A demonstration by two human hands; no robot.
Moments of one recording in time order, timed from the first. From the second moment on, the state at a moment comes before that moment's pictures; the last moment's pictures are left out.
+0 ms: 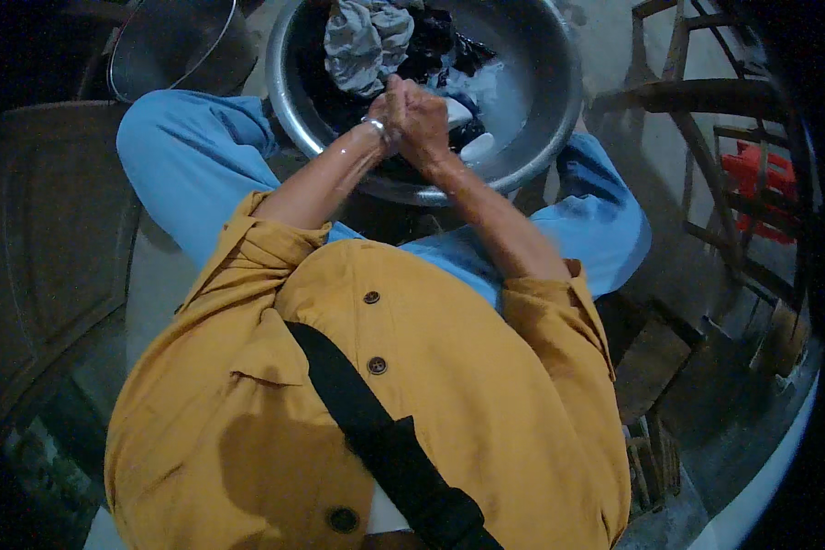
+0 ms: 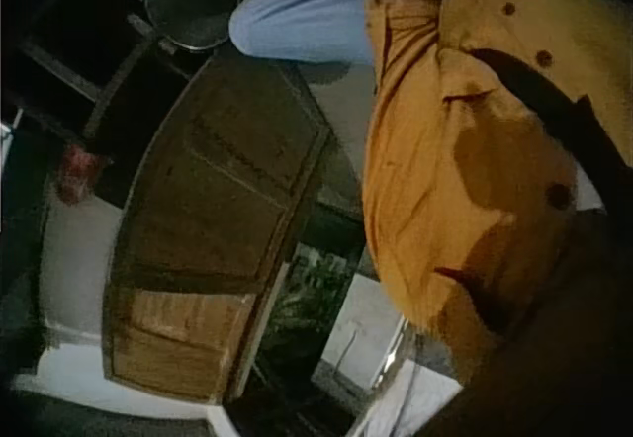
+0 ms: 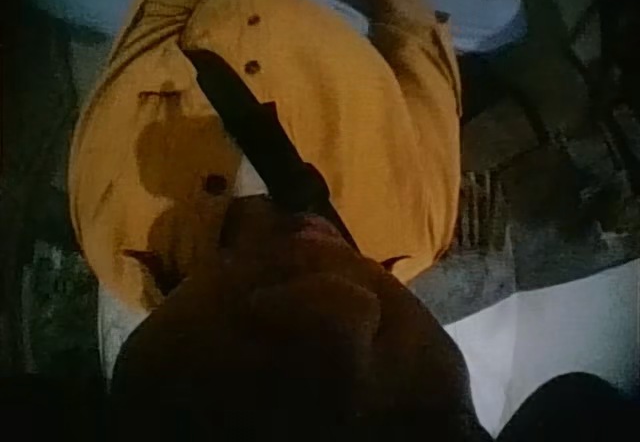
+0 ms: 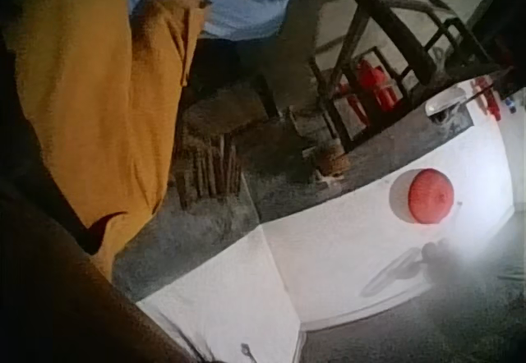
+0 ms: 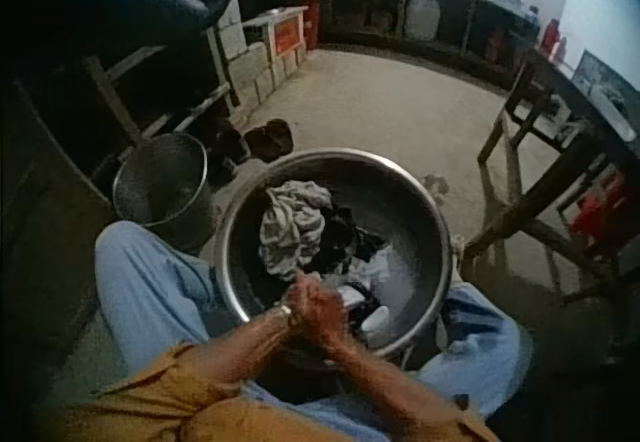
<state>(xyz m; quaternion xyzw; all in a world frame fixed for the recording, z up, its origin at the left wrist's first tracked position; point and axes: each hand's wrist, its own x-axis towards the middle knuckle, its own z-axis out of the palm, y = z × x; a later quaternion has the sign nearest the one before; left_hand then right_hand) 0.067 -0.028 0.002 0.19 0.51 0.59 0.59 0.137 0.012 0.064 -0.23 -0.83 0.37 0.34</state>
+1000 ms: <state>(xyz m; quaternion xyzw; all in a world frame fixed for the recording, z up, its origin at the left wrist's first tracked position) 0.049 -0.032 0.022 0.10 0.49 0.65 0.57 0.159 0.051 0.063 -0.20 -0.78 0.50 0.30</state>
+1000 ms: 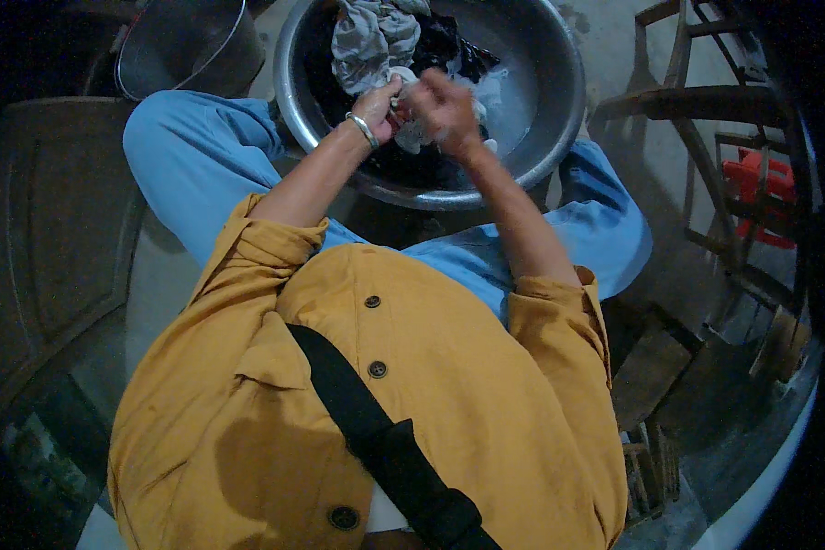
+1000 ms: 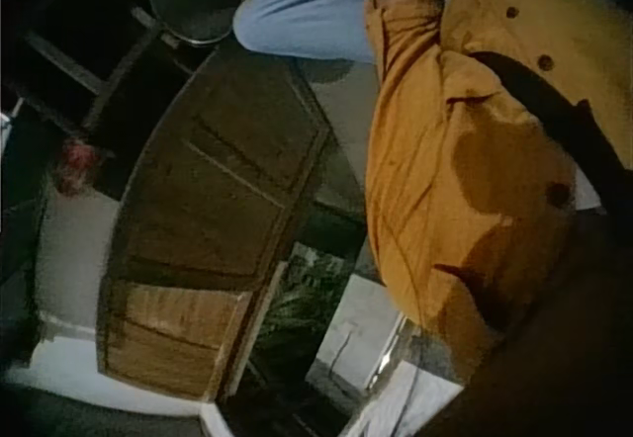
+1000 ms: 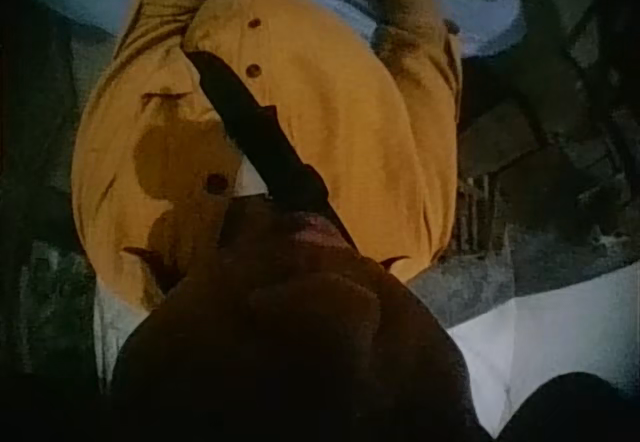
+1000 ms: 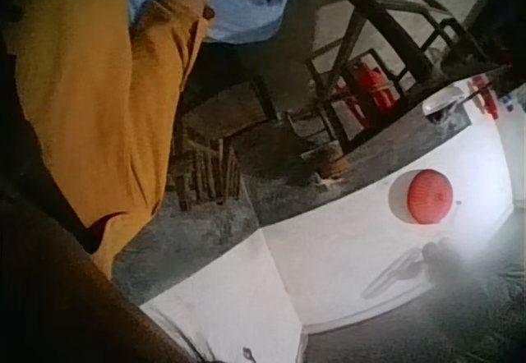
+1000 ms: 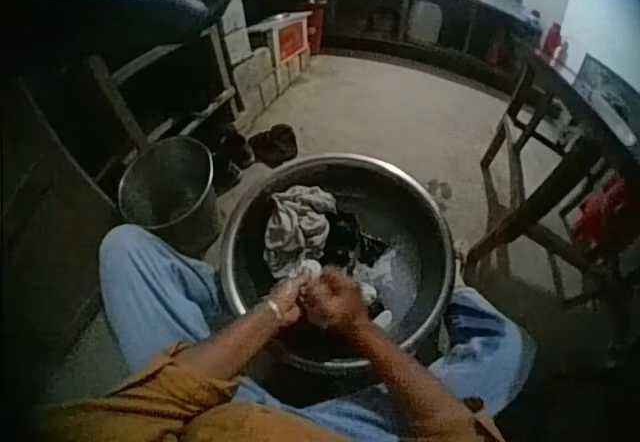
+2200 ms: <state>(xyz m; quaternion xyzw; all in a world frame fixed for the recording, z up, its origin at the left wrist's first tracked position) 0.010 -0.026 0.031 0.07 0.46 0.69 0.55 0.161 0.101 0.042 -0.29 -0.52 0.74 0.30</state>
